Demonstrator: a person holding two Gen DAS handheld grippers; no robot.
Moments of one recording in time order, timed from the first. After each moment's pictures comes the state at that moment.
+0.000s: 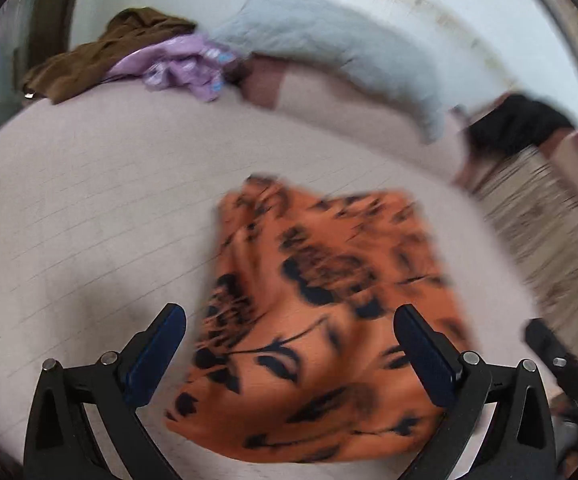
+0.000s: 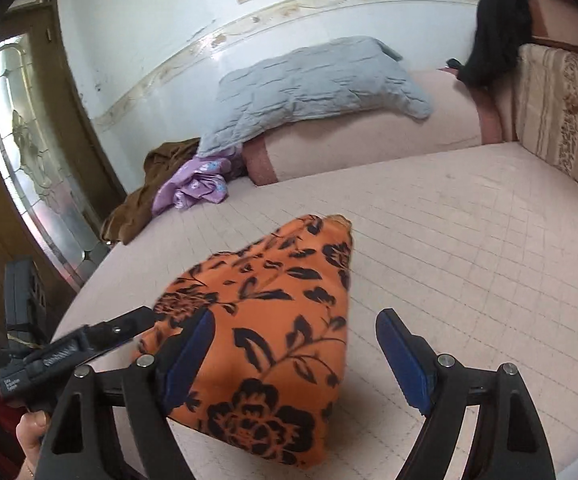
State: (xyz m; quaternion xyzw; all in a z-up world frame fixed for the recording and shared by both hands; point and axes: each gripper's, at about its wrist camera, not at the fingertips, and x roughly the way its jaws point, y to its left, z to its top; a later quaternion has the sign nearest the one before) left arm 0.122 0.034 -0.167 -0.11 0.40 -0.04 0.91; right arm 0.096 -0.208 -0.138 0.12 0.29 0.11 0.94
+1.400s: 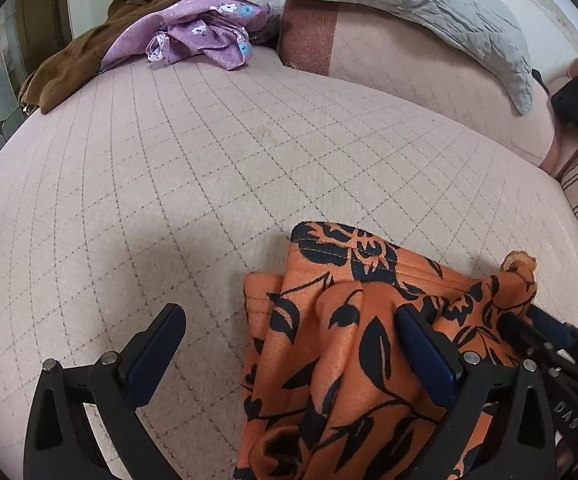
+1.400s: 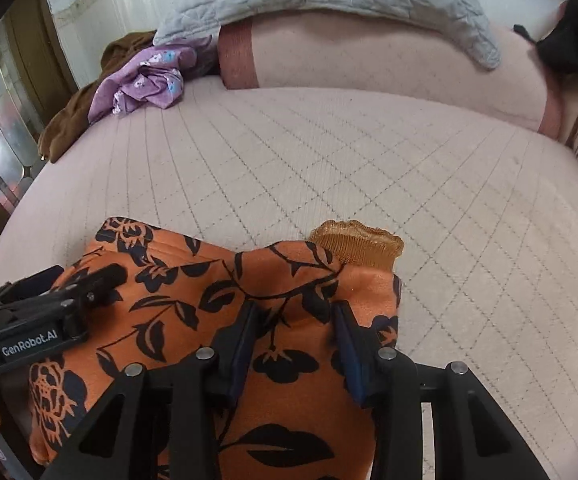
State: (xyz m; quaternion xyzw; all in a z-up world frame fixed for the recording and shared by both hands) left arm 0.262 0.041 -0.202 -0.05 0.46 0.03 0.89; right arm 0.288 -0.152 -0.195 0.01 0.45 0.10 0.89
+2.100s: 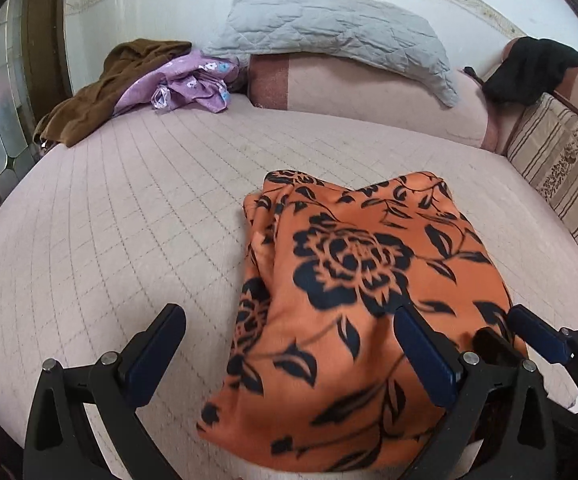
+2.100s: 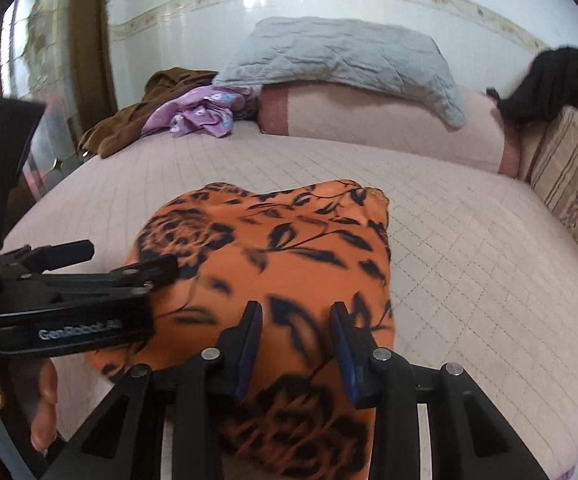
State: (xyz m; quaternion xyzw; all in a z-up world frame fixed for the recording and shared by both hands) left arm 0.115 0.025 -0.169 0.00 0.38 -0.01 0.92; right arm 0.095 -0.114 -0.173 -0.03 0.32 0.10 0.94
